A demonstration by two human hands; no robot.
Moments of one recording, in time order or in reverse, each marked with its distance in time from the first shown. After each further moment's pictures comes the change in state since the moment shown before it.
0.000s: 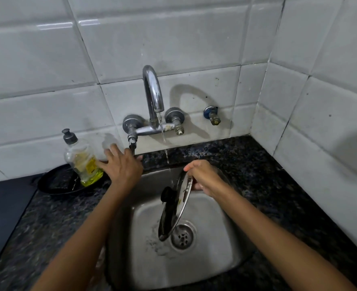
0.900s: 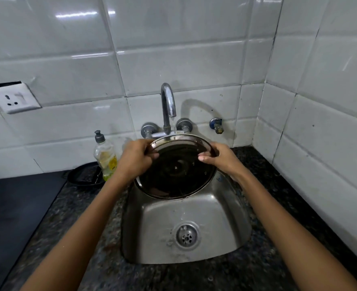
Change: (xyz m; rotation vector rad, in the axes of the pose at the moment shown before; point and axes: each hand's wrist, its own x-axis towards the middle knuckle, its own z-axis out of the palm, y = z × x) left_hand -0.099 -0.018 -0.129 -0.562 0.021 0.432; right_hand -0.060 -0.024 -0.059 -0.175 -0.058 -0.500
